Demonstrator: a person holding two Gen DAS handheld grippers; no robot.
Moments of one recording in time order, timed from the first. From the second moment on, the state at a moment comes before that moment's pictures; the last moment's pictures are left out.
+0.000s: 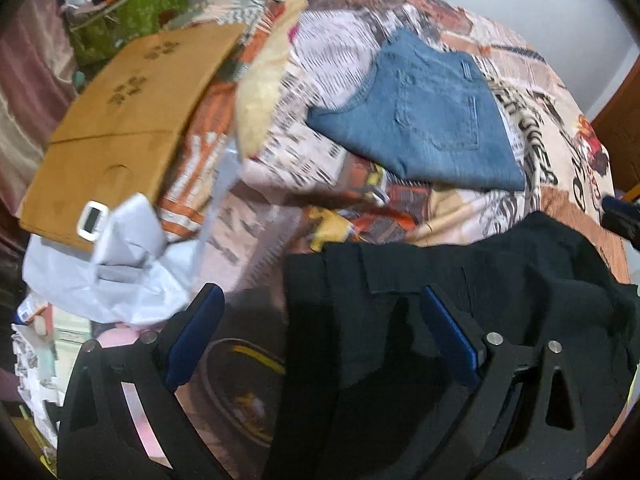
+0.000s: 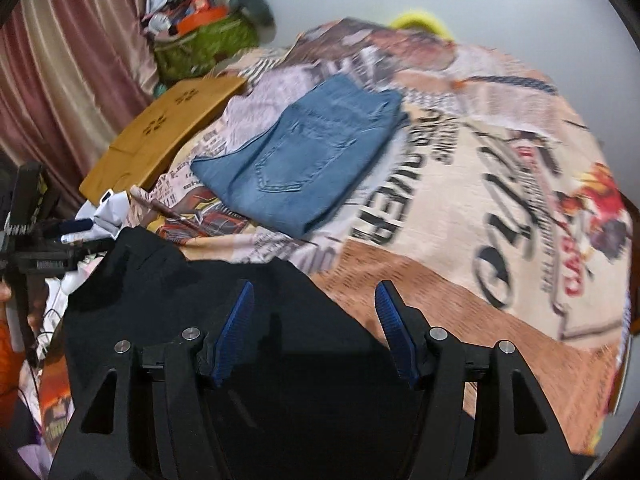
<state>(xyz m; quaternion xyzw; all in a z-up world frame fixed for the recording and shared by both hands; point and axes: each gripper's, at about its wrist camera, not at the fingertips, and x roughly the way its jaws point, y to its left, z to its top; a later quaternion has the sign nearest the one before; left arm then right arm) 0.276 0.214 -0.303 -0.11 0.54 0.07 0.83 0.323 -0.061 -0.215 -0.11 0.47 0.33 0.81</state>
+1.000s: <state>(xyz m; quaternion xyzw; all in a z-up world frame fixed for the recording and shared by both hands) 0.274 0.228 -0.303 -0.07 0.53 0.12 0.84 0.339 0.025 -0.239 -0.20 0.44 0.34 0.81</state>
